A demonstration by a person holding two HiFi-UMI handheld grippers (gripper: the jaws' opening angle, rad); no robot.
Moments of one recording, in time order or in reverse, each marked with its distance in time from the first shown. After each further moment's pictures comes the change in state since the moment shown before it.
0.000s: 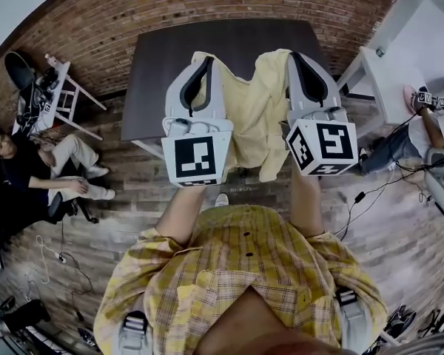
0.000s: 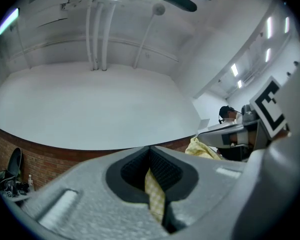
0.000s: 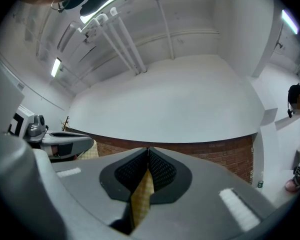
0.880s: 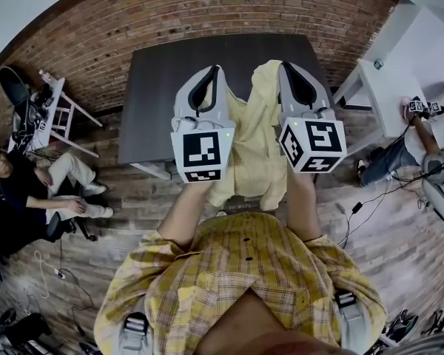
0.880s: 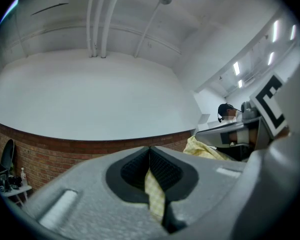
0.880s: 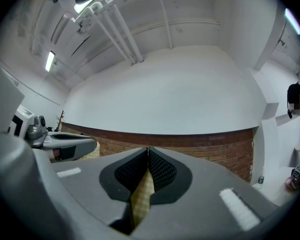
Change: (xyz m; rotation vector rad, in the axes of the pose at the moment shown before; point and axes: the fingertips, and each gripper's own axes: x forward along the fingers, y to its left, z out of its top) left arm 0.072 0.019 -0.054 -0.025 0.086 -0.047; right arm 0.071 -0.020 -0.042 0.009 0.084 -0.030
